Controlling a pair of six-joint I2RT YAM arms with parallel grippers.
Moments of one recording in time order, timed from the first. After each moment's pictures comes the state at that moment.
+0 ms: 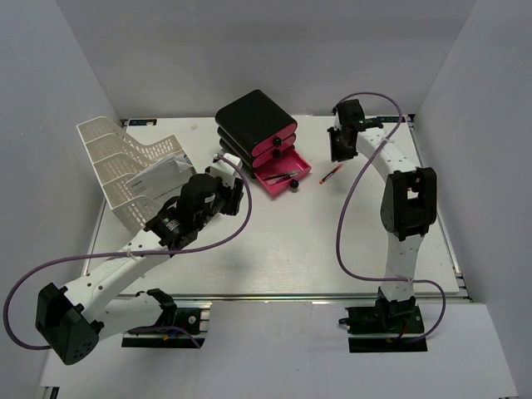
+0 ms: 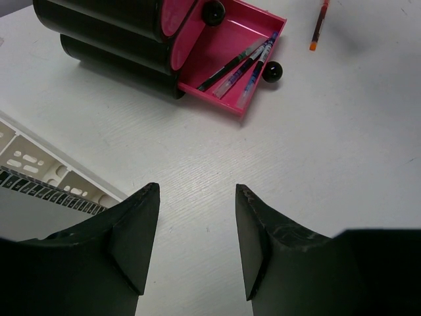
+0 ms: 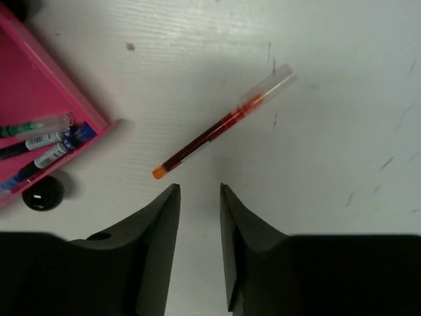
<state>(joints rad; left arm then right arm) -0.70 1.06 0.86 -0.19 -0.23 -0.05 0.25 2.05 1.79 -0.71 0.02 0.06</state>
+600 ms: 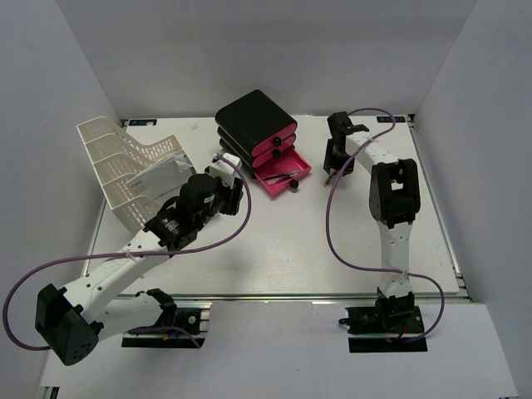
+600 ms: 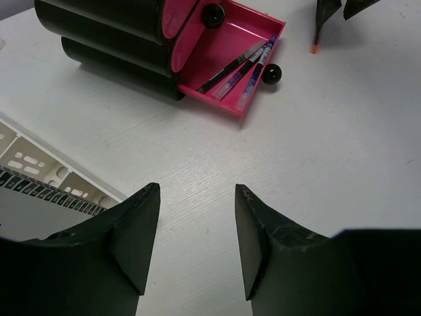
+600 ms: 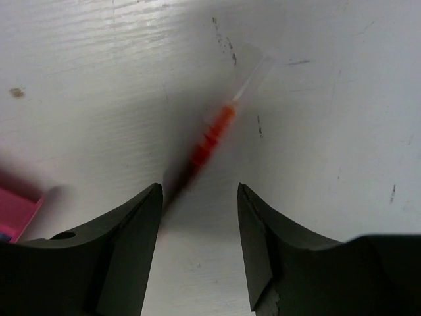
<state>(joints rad) -0.70 1.05 0.86 -0.19 -0.23 -0.05 0.25 2.24 1.84 -0.77 0.19 0.35</state>
